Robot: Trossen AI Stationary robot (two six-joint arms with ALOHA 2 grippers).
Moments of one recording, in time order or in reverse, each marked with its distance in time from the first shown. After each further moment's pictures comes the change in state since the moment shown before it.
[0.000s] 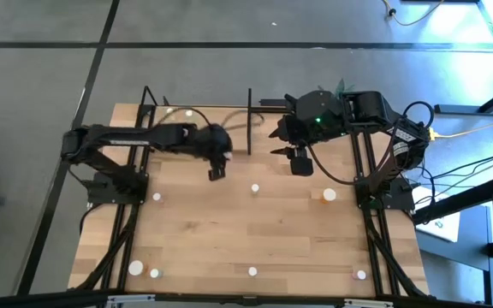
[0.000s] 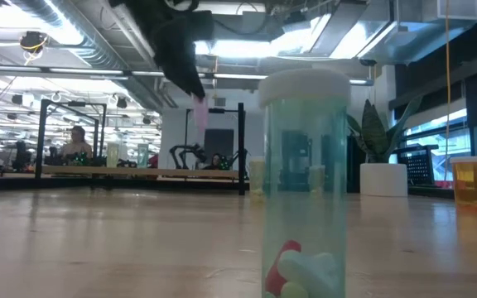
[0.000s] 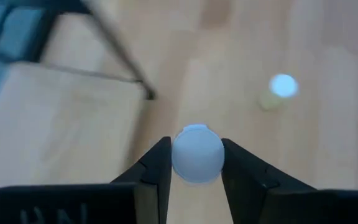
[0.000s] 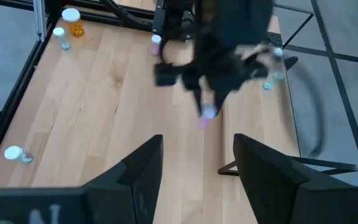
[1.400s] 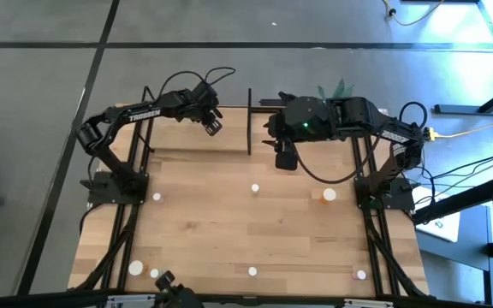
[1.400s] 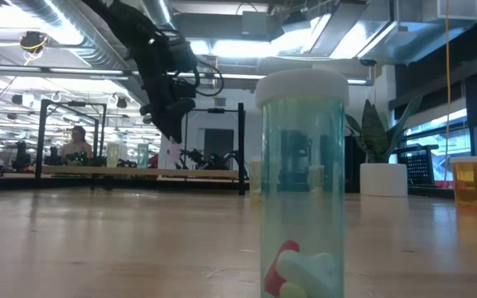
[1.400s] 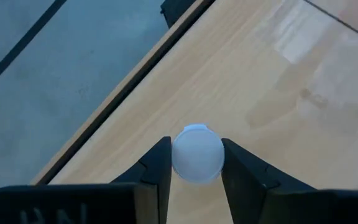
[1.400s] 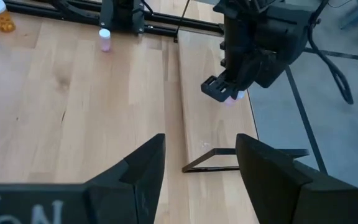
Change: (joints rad) left arm 0.506 0.186 0.000 0.078 -0.063 0.018; right arm 0.000 0.003 -0.106 0.114 0.209 0.022
